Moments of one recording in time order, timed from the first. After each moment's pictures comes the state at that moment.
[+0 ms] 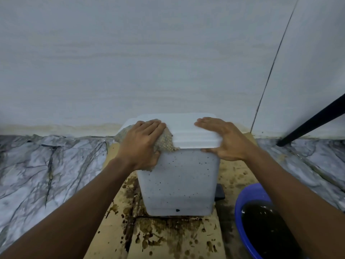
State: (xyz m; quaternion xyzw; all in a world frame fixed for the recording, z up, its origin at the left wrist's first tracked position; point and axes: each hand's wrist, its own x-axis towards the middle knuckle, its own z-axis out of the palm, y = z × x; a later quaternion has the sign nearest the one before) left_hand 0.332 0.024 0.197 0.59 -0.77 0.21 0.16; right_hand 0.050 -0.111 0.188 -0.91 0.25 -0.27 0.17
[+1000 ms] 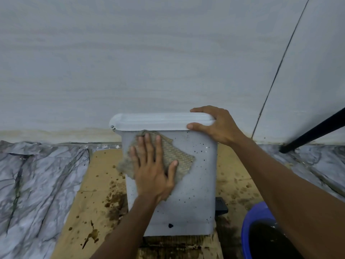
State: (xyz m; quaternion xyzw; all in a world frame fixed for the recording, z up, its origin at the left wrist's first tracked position) left_hand 0.281 -0.047 0.069 0.74 -0.58 0.19 0.29; right_hand 0.104 -0.196 0.184 -0.81 0.38 -0.33 0.29
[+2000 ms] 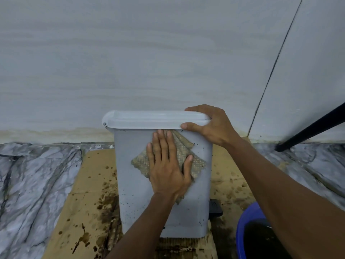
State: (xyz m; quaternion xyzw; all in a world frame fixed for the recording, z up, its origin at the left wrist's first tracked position) left_hand 0.223 -0.077 0.062 0.71 -0.57 0.20 0.35; right_hand 0.101 -0.192 0.181 -0.79 0.39 -0.36 0.31
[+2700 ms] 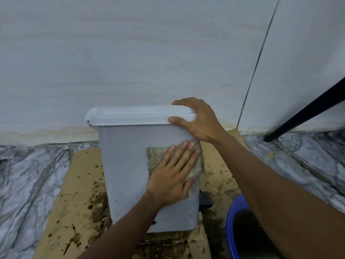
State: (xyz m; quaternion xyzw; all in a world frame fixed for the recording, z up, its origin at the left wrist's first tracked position) left_hand 0.216 -0.069 0.047 0.53 -0.79 0.27 0.15; right_hand 0.096 -0.189 0.175 -0.81 0.37 -0.37 0.27
